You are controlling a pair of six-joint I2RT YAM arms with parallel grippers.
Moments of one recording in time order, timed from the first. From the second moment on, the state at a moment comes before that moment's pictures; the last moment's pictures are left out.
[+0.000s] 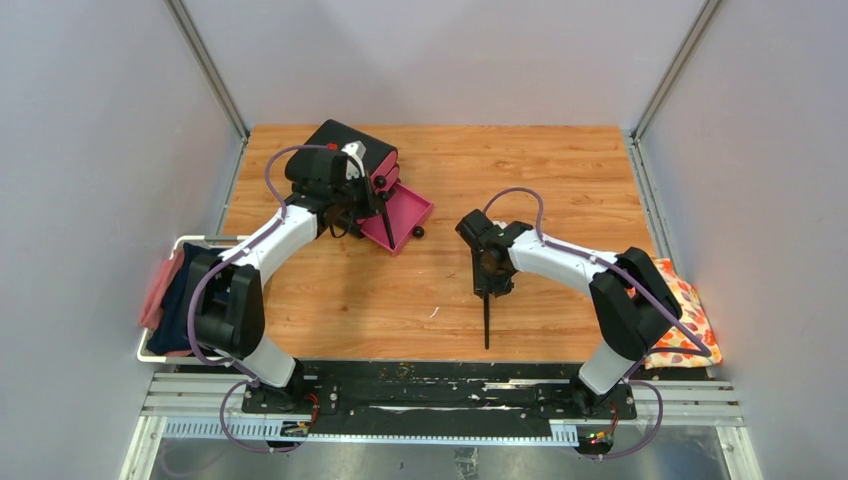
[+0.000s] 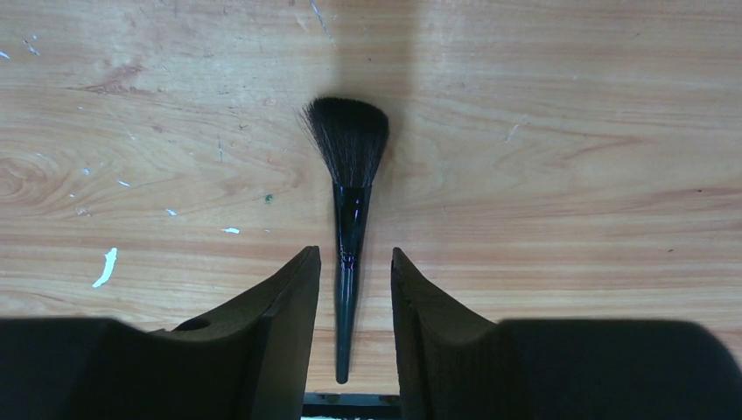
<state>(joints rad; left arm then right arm) -0.28 1.56 1.10 -0.19 0.26 -0.41 0.71 1.64 1.05 -0.75 0.16 0.64</state>
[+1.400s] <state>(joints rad) -0.28 1.55 1.10 -0.23 0.23 -0.39 0.73 2.26 2.04 -0.72 -0.18 0.60</state>
